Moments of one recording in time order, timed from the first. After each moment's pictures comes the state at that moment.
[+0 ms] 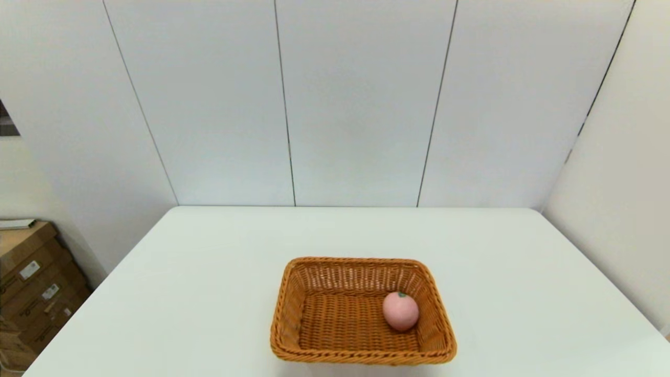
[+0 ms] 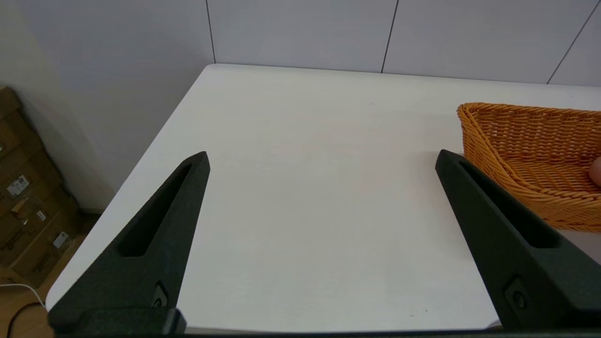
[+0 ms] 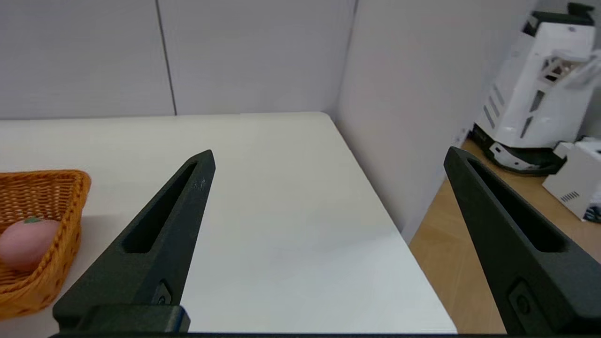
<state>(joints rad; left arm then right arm) -0.02 0.00 -0.03 0.05 0.03 -0.08 -0.01 0.25 -0.29 0.02 -0.27 -0.10</state>
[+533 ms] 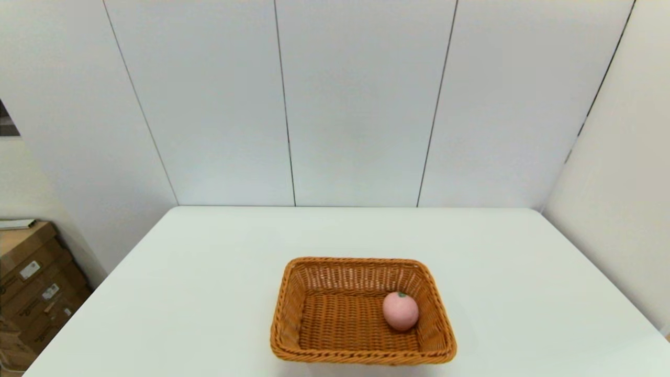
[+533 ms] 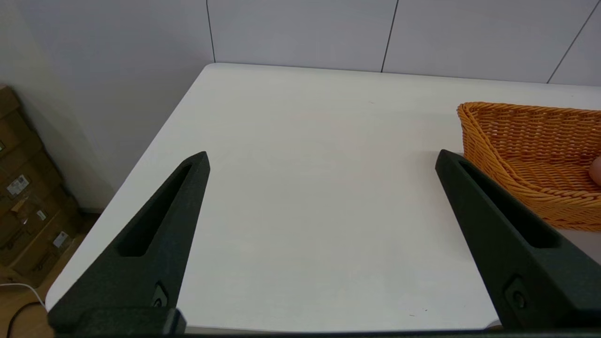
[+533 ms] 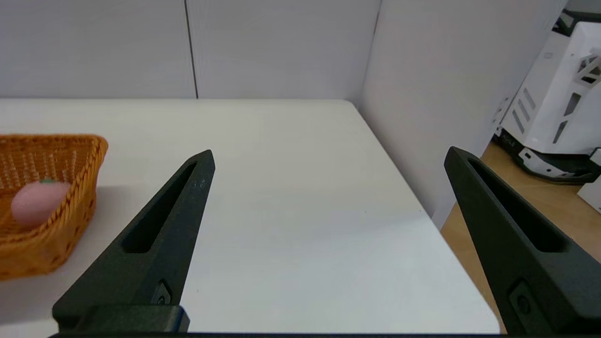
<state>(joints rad) -0.02 0.00 -0.03 0.06 0.03 -0.08 0.00 0.05 -0.08 -0.01 -0.17 -0.11</state>
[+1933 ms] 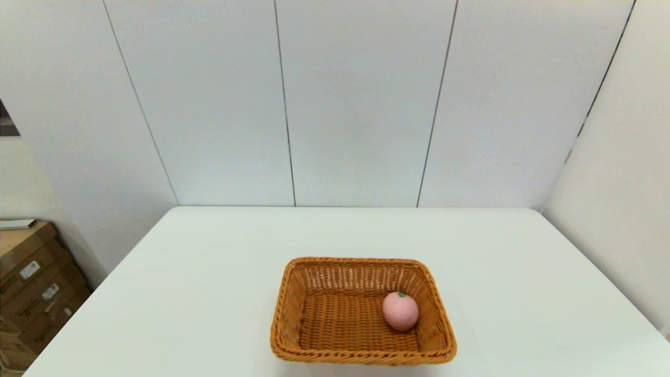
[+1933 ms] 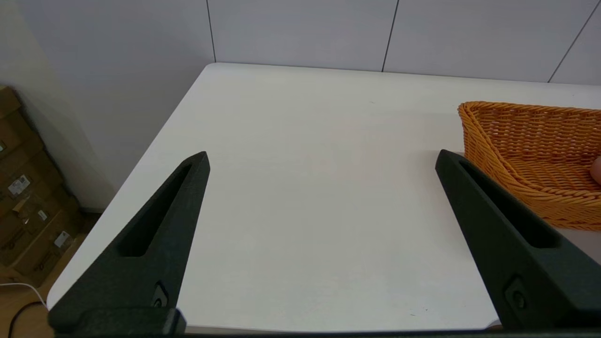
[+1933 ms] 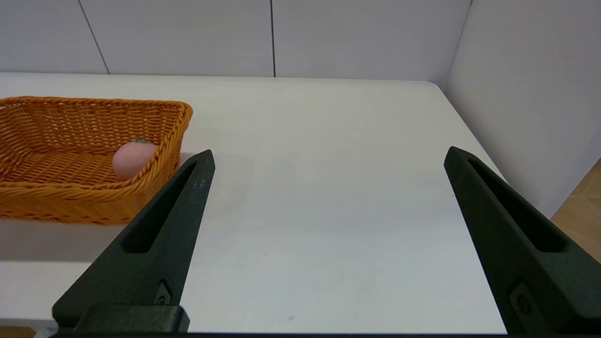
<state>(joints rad) -0.02 0.00 -0.03 0.06 0.03 -0.08 0.00 0.00 0.00 -0.01 0.00 -0.01</state>
